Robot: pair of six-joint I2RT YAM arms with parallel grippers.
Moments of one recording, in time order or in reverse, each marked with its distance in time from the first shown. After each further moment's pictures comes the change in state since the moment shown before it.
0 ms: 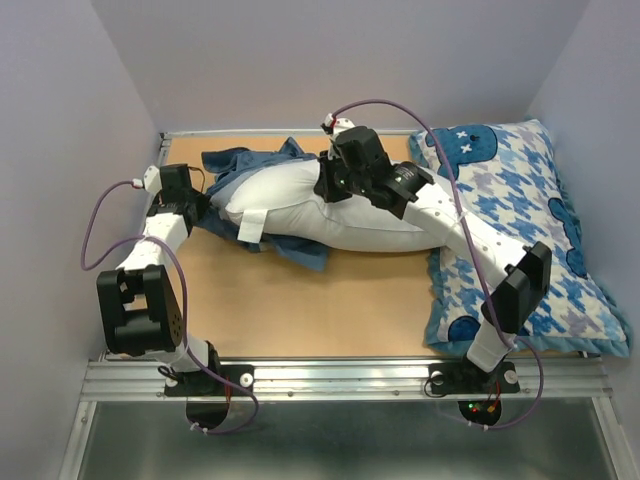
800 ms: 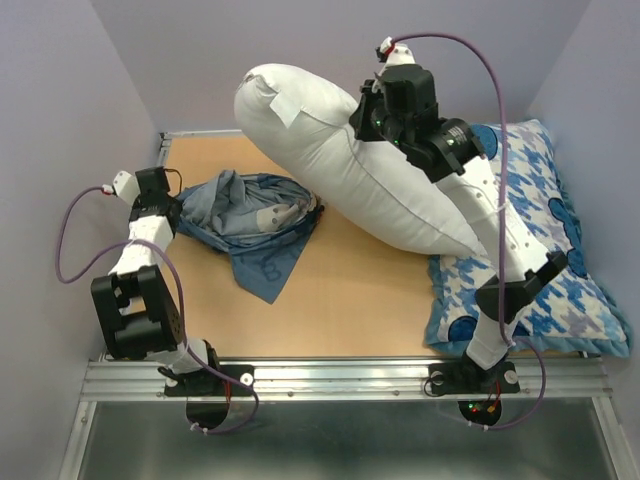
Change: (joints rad) left arm 0.127 0.039 0.014 -0.012 -0.173 0.092; right arm -0.109 0.040 0.513 -0.224 0.199 0.016
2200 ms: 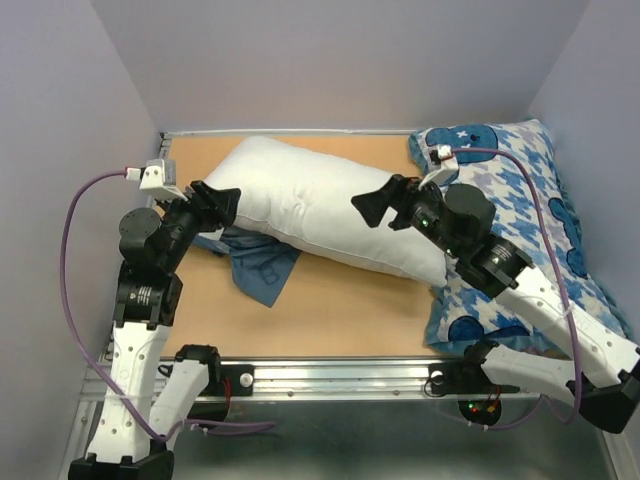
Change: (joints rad) left arm -0.318 -0.818 -0.092 -0.011 0.562 0.349; right arm 0.079 -0.706 -1.156 0.665 -0.200 0.218
